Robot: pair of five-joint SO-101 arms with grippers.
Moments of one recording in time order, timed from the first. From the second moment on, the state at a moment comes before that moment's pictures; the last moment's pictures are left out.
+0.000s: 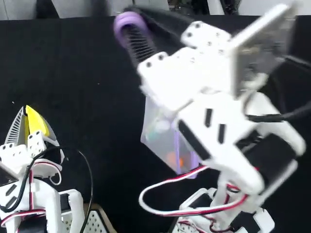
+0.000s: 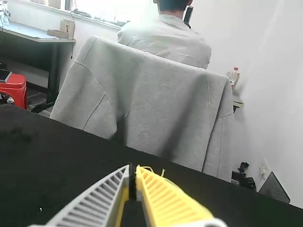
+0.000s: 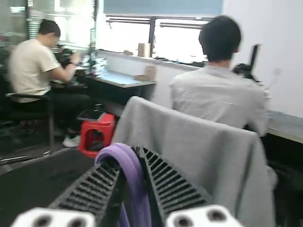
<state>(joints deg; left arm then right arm) -19.6 -104.9 55.6 57.9 12.9 -36.8 -19.6 -49.5 71.8 6.5</state>
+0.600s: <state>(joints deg) -25.0 -104.9 55.6 56.1 12.9 -49.5 -19.1 -31.2 50.9 6.5</state>
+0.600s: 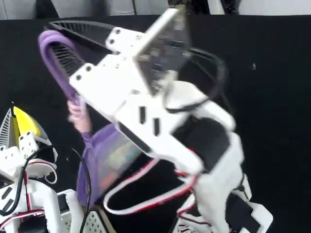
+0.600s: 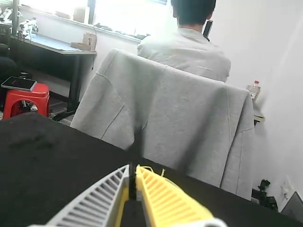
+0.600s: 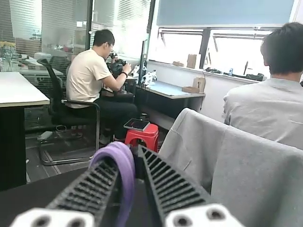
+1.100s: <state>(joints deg) -25.0 -104.9 55.6 56.1 12.9 -32.9 -18.7 -22.3 34.5 15.0</state>
